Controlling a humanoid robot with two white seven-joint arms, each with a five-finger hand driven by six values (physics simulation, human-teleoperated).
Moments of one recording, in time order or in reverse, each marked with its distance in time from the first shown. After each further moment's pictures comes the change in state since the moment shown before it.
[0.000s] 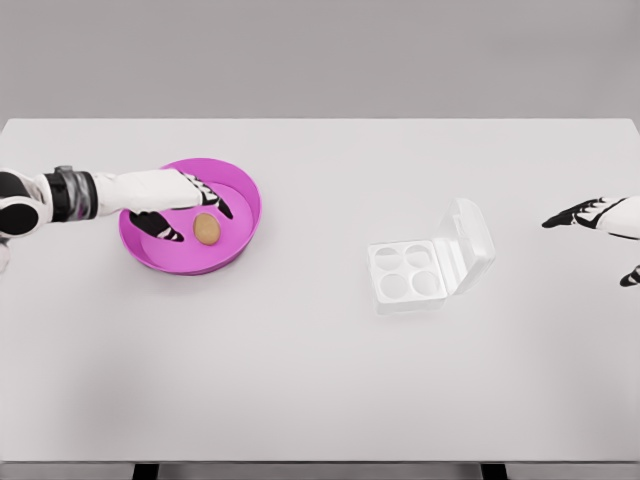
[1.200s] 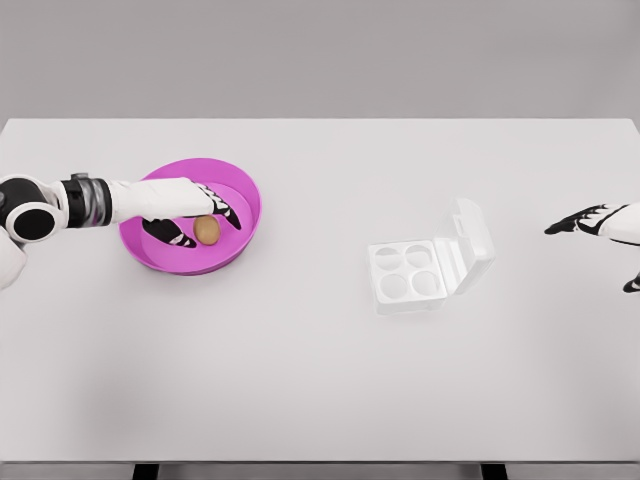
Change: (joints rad) left arm 0.005 -0.032 -0.016 0.018 -0.009 0.000 0.000; right arm 0.015 -0.009 0.002 0.001 0.005 0.000 0.000
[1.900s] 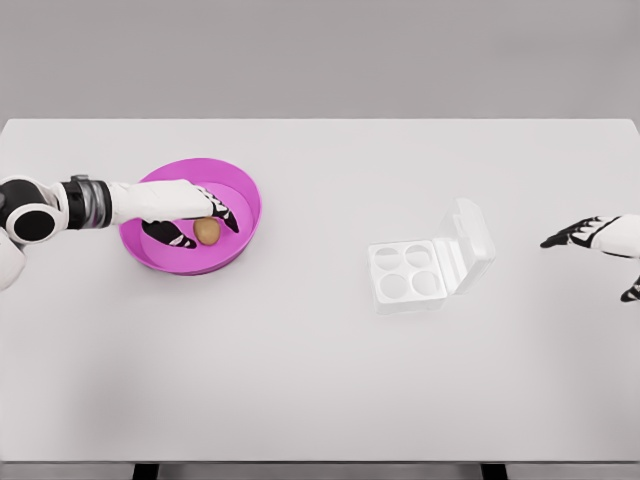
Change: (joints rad) left arm 0.000 0.002 -0.005 0.003 -0.003 0.000 0.000; right arm 0.015 0.025 -0.001 0.001 0.072 0.000 0.000
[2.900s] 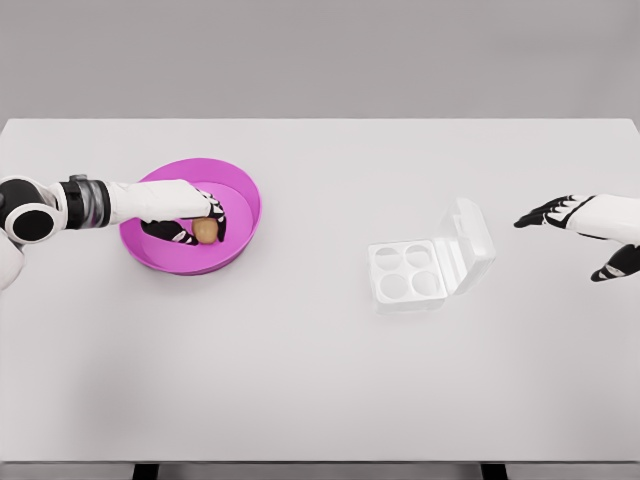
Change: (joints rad) left arm -0.002 0.000 0.002 0.009 -0.006 0.000 0.000; right arm -0.032 0.064 -0.029 -0.036 0.005 0.000 0.000
